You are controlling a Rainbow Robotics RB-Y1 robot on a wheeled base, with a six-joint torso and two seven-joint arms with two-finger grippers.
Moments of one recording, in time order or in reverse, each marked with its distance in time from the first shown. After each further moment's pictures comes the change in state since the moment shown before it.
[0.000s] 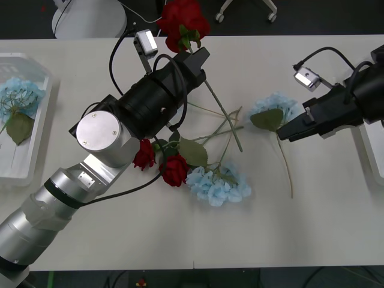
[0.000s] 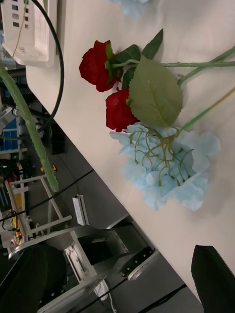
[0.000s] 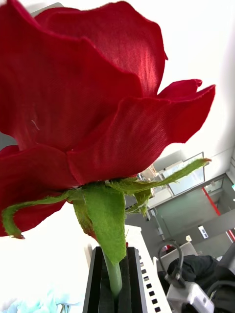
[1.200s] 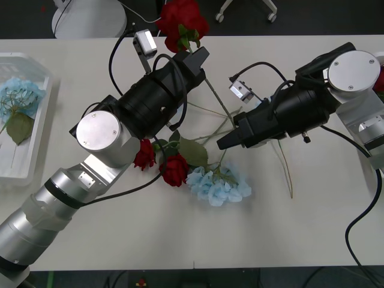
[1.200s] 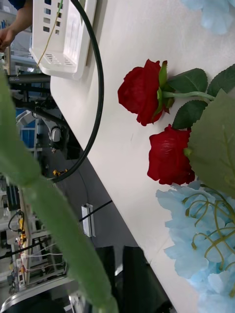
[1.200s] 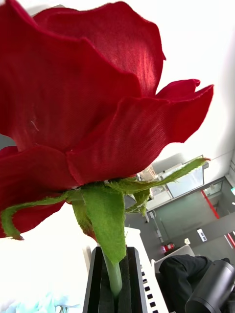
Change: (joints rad) right arm -0.001 0.330 -0.001 -0.008 0.208 -0.084 -0.016; left arm 0.000 -0.001 -0.001 0.000 0.014 -0.006 0.000
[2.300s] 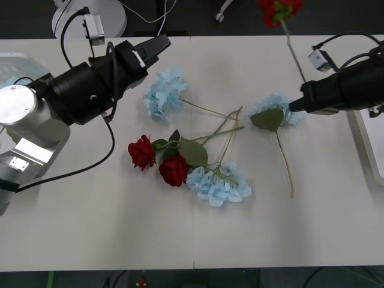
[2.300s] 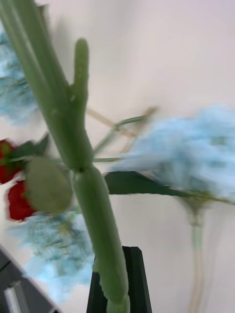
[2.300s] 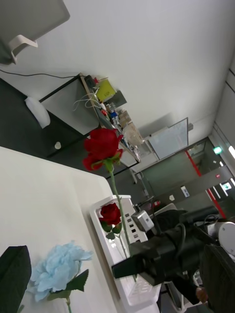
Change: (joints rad) right arm -0.010 -0.287 -0.064 0.101 0.202 -0.206 -0.047; left arm 0.045 0.198 0.266 0.008 0.168 0.480 0.000
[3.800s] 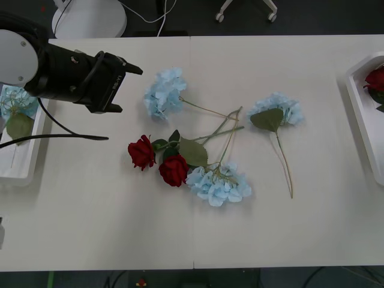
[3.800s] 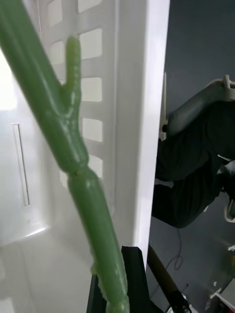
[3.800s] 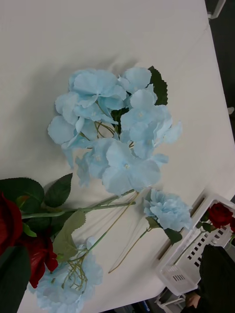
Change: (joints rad) right arm -0.010 -0.212 0.213 0.724 0.856 -0.480 0.031; left arm -0.184 -0.068 0.240 -0.039 -1.105 0.901 1.576
